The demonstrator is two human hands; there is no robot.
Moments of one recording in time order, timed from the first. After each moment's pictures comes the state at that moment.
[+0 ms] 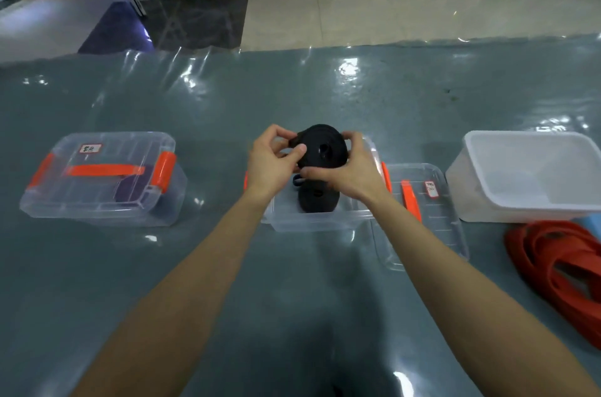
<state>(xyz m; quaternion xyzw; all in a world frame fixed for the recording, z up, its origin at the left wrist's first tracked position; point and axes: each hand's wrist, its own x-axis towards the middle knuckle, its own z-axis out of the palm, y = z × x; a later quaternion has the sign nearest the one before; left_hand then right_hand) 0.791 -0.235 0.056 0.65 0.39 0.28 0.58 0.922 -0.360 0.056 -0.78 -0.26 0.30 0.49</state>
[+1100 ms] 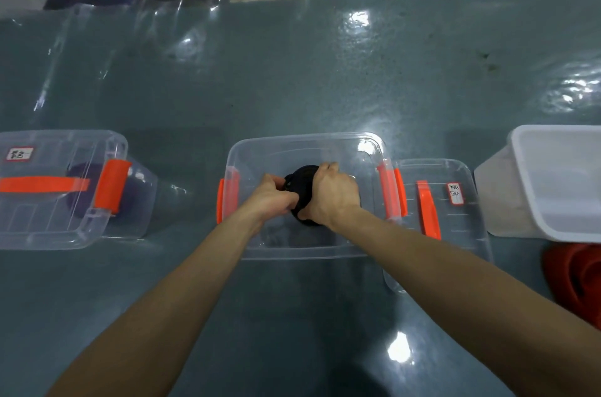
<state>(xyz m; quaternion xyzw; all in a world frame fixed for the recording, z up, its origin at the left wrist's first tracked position) 0.820 -0.198 -0.061 0.59 0.55 -0.08 0.58 0.938 -0.293 -0.059 -0.88 -0.43 0.18 -0.06</state>
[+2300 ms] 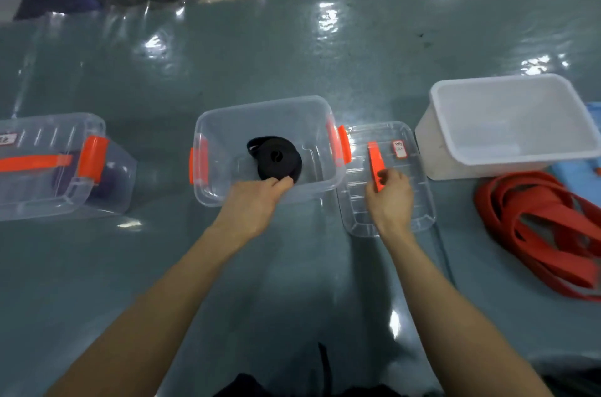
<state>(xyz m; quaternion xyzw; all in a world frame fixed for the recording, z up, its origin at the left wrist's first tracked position) 0.775 -0.306 -0.011 0.98 0.18 -0.10 0.03 0.970 -0.499 -0.058 -0.94 -0.11 0.14 0.28</state>
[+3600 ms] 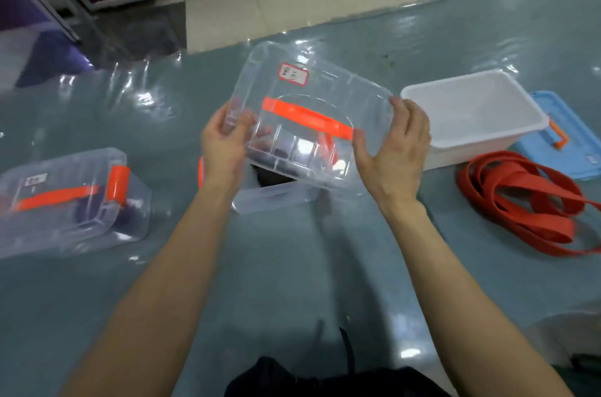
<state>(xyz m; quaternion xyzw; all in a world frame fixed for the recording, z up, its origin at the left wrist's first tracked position) 0.807 -0.270 0.077 0.54 0.32 0.34 0.70 0.936 -0.501 0.061 -0.88 -0.22 -0.20 0.37</state>
